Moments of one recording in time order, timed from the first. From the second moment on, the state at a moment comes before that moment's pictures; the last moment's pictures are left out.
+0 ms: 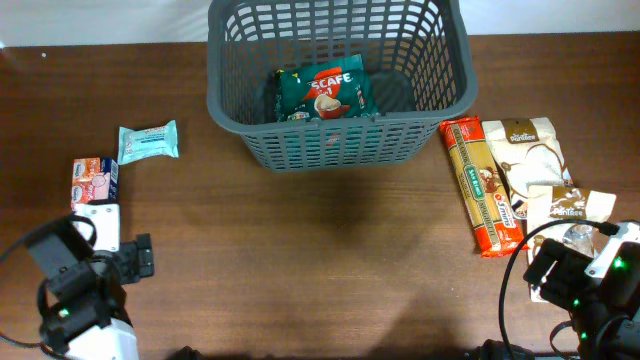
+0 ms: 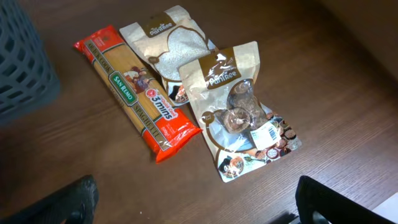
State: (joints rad) left arm 0.60 0.90 0.74 -0.74 0.02 0.46; right arm -0.28 0.65 1.15 -1.31 0.16 0.15
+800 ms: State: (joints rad) left arm 0.76 1.37 0.90 -0.66 0.11 0.54; right arm -0.28 0.65 1.15 -1.33 0.17 0.14
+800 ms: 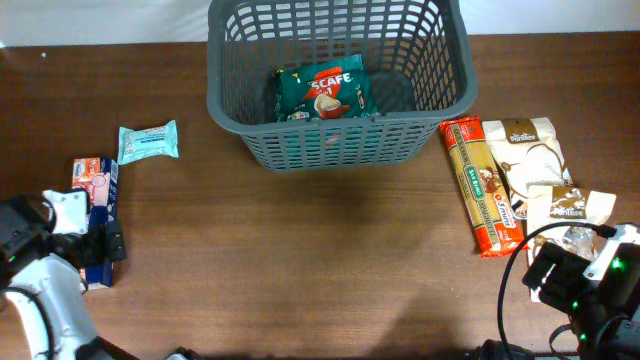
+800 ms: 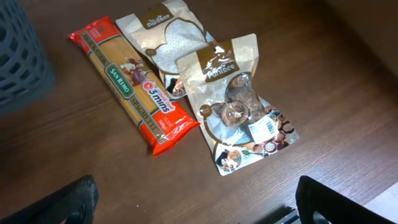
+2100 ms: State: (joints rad) left arm 0.81 1.69 0.97 -0.46 0.13 0.59; right arm -0.28 0.65 1.15 -1.36 0.18 0.13
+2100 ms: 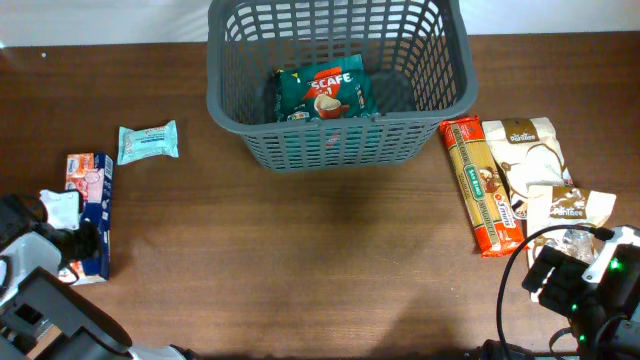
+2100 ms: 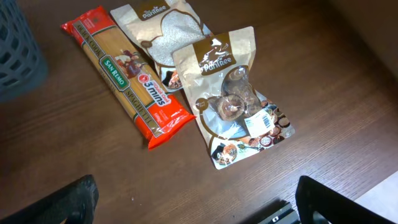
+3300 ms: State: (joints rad) left arm -0.16 1.87 1.88 -0.73 0.67 0.52; right arm -0.28 0.65 1.15 -1.36 0.17 0.13
